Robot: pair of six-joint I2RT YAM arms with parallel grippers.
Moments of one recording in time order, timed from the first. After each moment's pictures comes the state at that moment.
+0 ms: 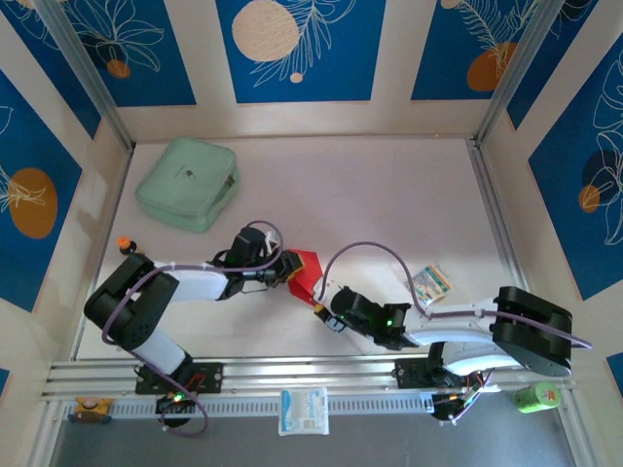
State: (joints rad) left arm -0.63 1.58 0.56 0.40 0.48 -1.23; right arm 1.19 1.24 0.36 0.14 0.34 0.04
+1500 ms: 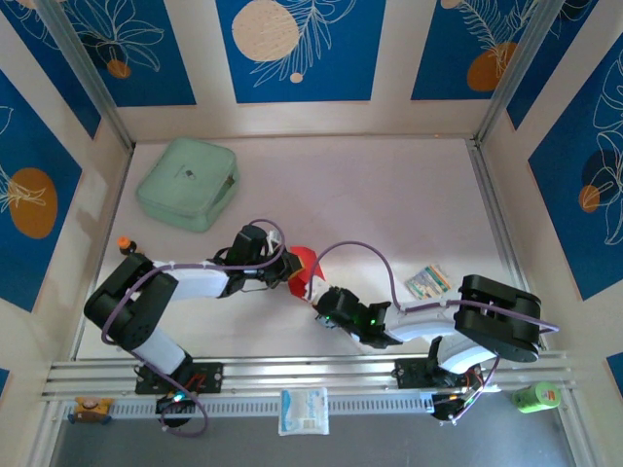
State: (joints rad) left arm -0.63 1.58 0.59 0.34 0.50 -1.20; right arm 1.20 1.43 0.42 0.22 0.48 0.03
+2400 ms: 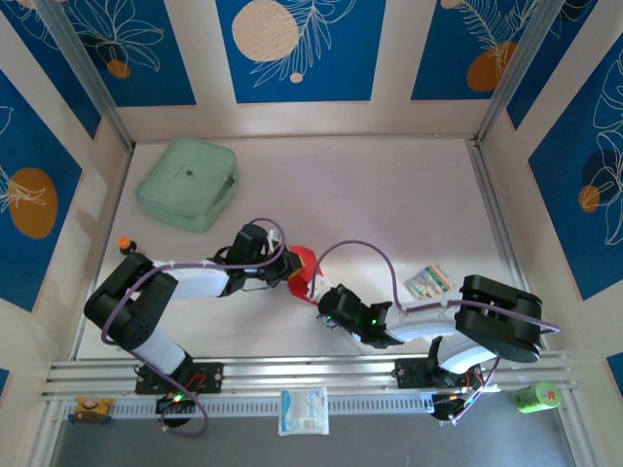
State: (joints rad) left arm -0.63 1.58 0.60 0.33 0.50 -1.20; right arm 1.20 1.43 0.41 0.22 0.48 0.07
